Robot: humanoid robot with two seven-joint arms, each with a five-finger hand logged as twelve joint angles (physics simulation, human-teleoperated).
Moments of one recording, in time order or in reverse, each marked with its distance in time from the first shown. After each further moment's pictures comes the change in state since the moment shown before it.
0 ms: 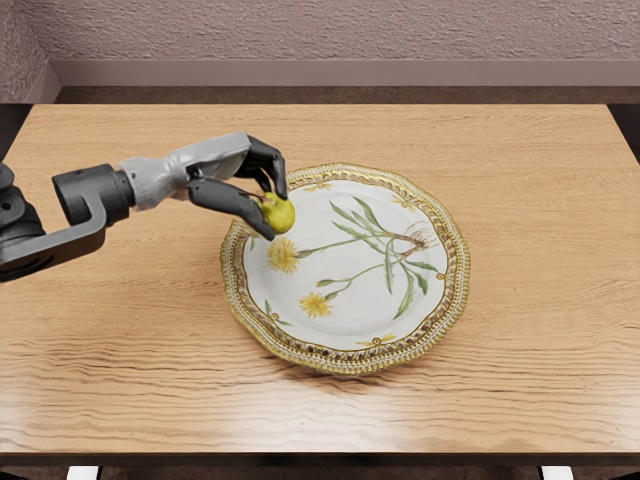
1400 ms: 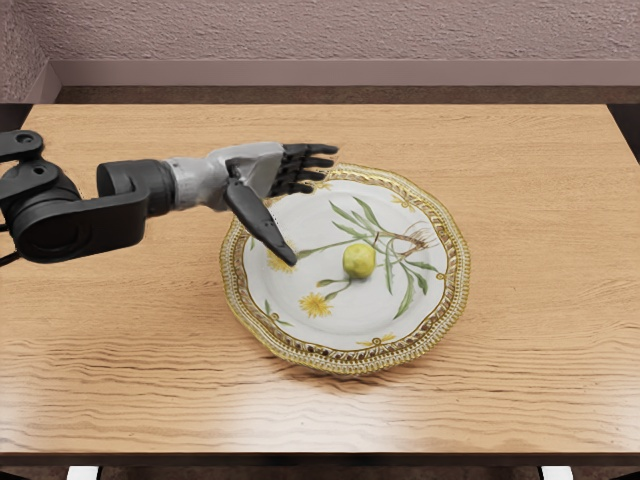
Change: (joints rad) left arm -0.091 -0.086 0.018 -0.002 -0.475 -0.069 0.315; right arm 0.000 0.000 0.004 0.001 0.001 -0.001 0.002
